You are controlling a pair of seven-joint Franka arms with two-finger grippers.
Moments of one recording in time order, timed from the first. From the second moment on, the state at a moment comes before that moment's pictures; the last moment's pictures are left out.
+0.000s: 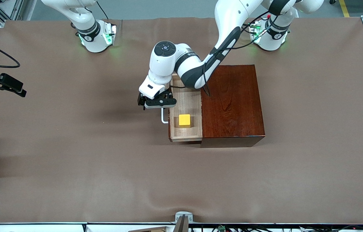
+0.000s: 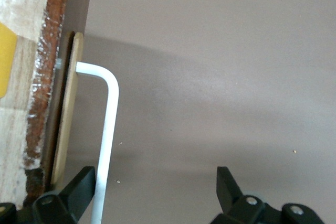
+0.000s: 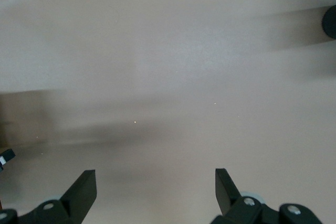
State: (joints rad) left arm -0.84 0.77 -0.15 -1.33 0.18 2.42 -1.23; right arm 0.00 0.06 -0.02 -1.48 0.02 1.55 0.06
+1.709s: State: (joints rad) left arm -0.72 0.63 -0.14 -1.22 0.04 2.50 -1.24; right arm 0.00 0.06 -0.02 -1.48 0.02 1.55 0.06
